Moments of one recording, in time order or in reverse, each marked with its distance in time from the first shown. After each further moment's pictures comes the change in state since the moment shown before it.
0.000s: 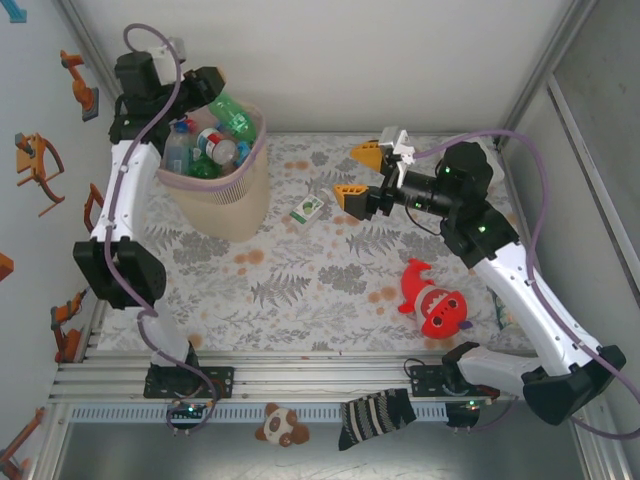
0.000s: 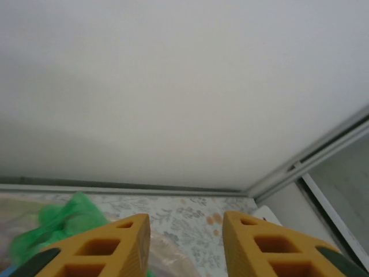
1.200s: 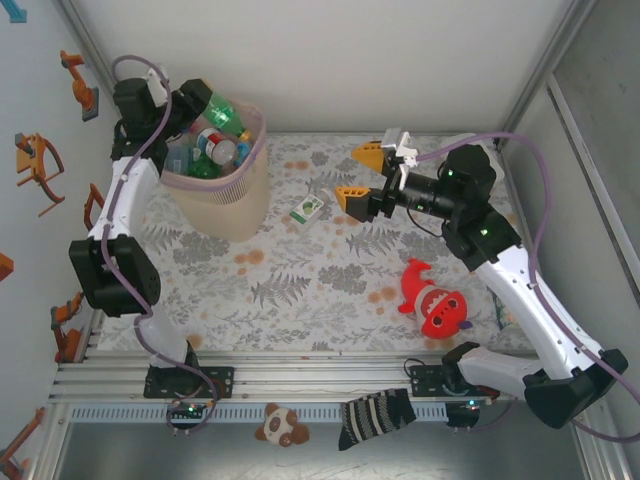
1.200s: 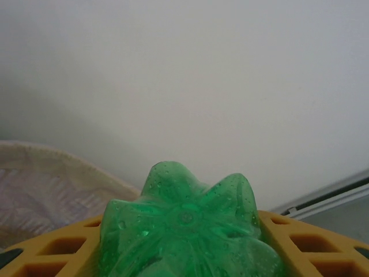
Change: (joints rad) left arm 0.077 -0.068 -0.322 0.267 -0.061 -0.286; right arm 0.000 -0.019 -0.013 0.008 -0.002 0.003
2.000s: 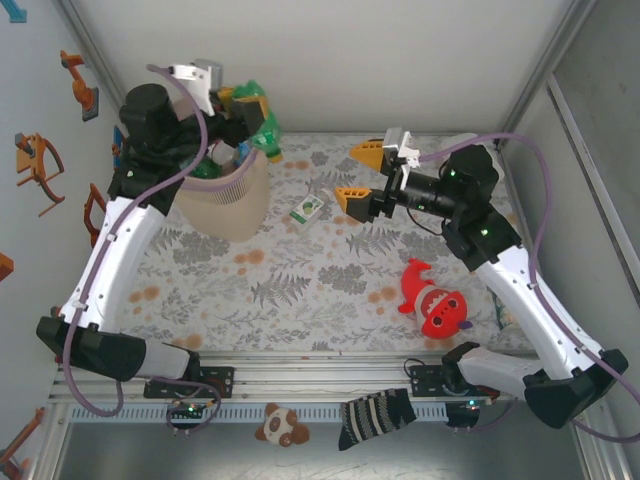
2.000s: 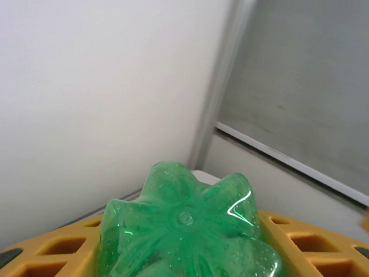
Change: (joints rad) left arm -0.307 -0.409 -0.060 -0.153 -0.039 0.528; right arm 0.000 -0.001 0.000 0.035 -0.032 0.003
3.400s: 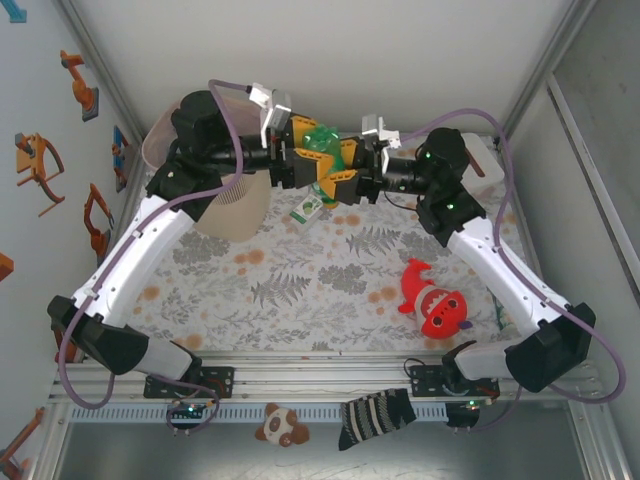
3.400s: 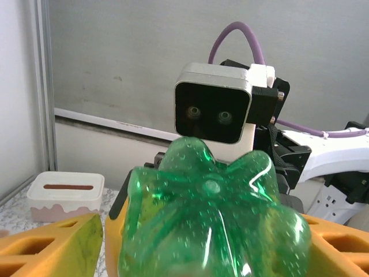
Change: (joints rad) left arm -0.287 0.061 0.040 0.013 0.457 0.117; right arm -0.007 0.206 0.028 0.309 -0.266 0.196
